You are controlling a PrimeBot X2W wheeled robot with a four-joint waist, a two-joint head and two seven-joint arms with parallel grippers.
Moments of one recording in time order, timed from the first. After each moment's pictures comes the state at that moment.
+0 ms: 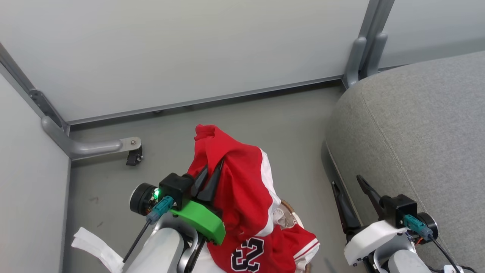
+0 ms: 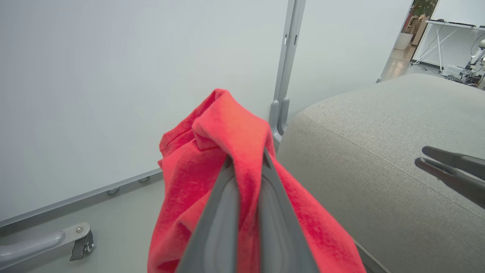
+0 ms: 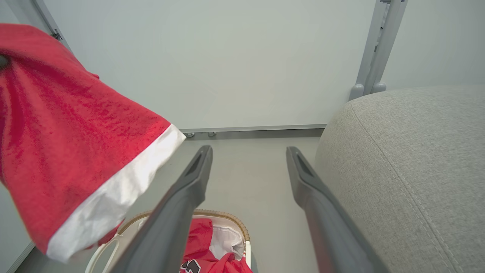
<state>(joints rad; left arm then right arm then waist) -0.33 0.08 -0.52 0.44 -0.35 -0.13 -0.26 -0.14 -0.05 0.13 0.36 0.18 0.13 -0.26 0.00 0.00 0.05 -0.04</state>
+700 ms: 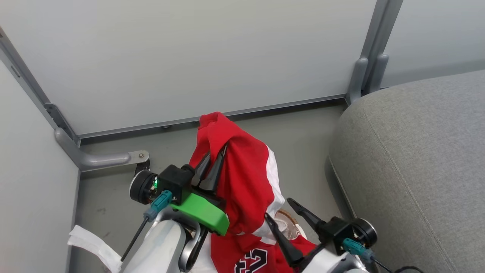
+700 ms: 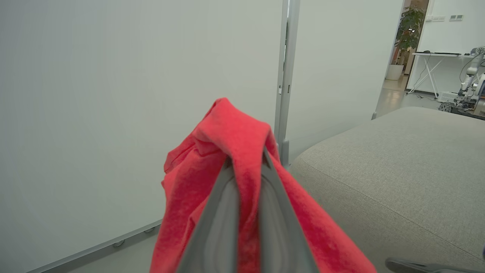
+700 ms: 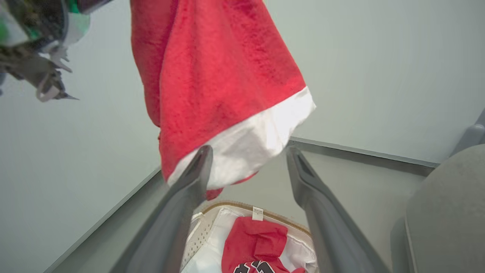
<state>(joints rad) -0.34 0.07 -0.49 0.33 -0.32 -0.13 -0.26 -0.12 -0.05 0.47 0.30 0.19 0.13 -0.26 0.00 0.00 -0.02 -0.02</state>
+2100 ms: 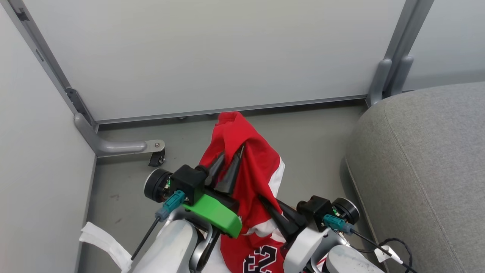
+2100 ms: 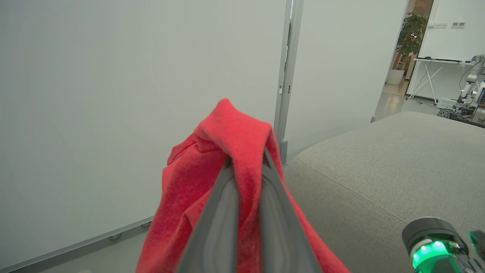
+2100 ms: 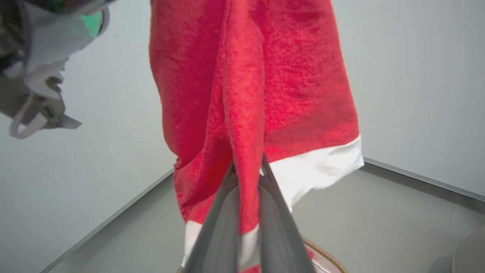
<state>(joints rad) -0.35 0.06 -0.56 0.32 -0.35 -0.13 -0.26 -0.32 -0.05 0.62 0.46 0.29 0.13 -0.26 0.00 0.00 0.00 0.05</state>
